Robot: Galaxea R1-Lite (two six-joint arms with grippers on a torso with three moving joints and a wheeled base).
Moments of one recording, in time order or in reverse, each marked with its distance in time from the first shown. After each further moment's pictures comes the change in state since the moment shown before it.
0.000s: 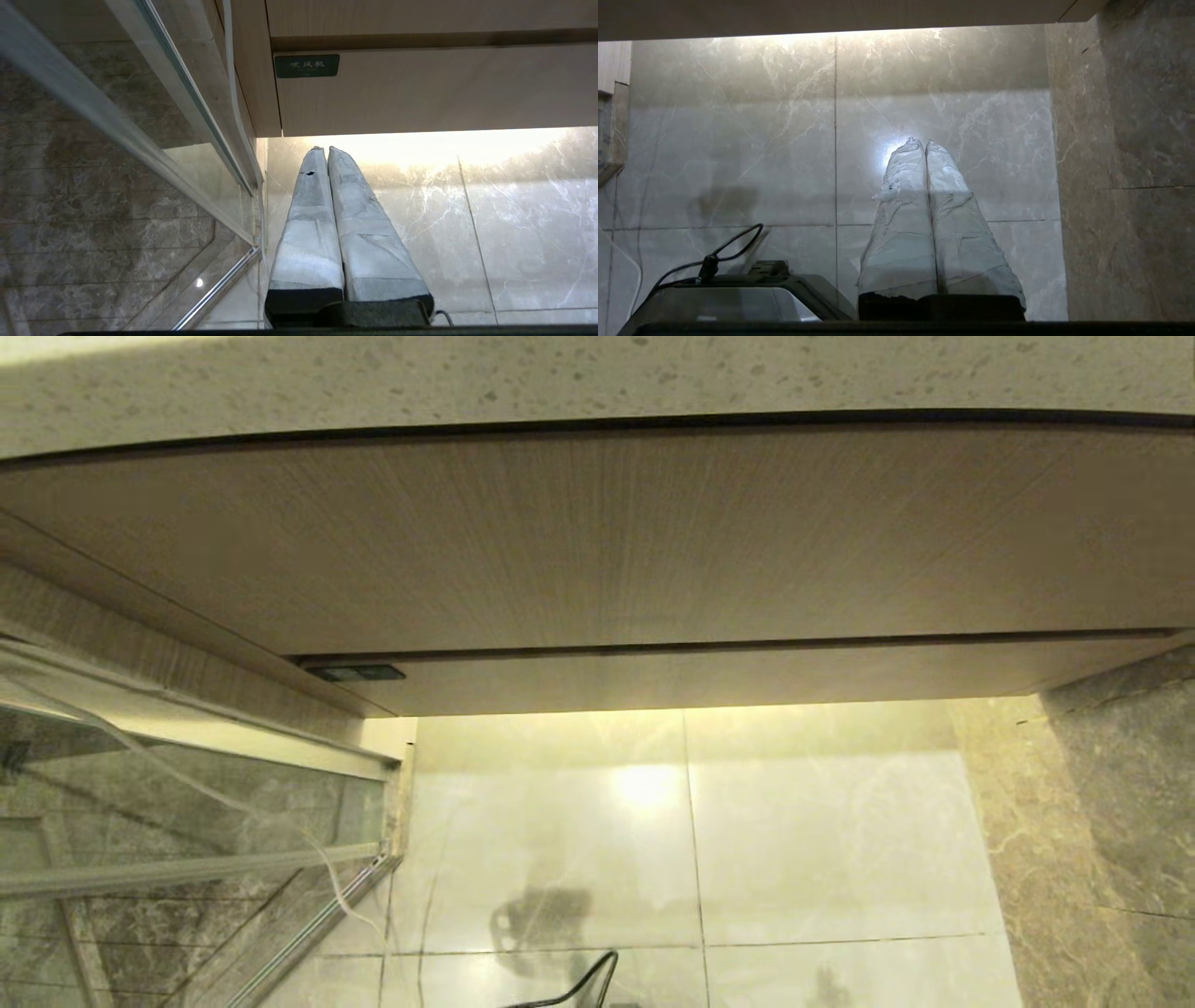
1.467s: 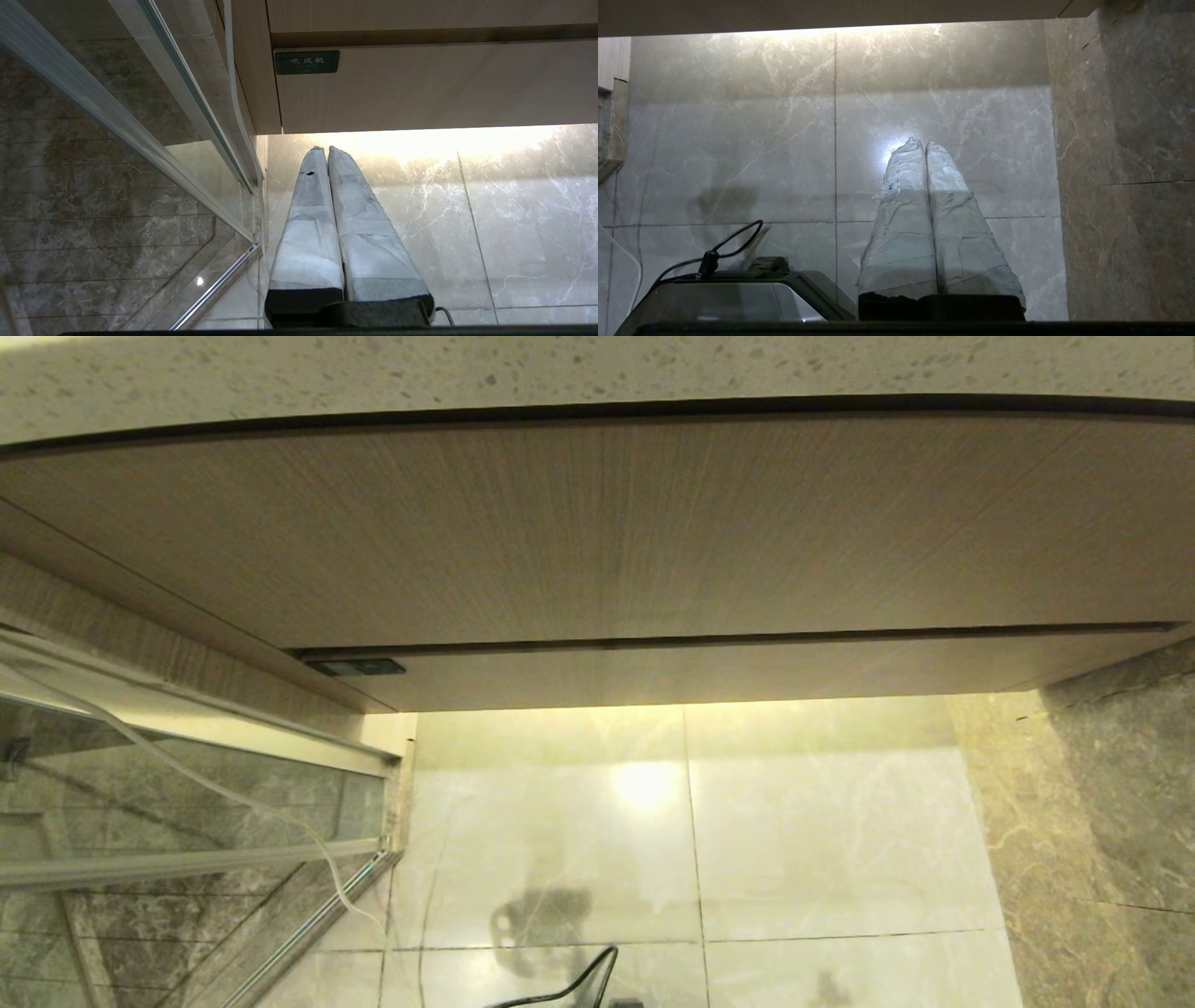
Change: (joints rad) left arm 0.000 0.000 0.000 0.000 0.000 0.000; right arm 0.000 0.000 0.000 0.000 0.000 0.000
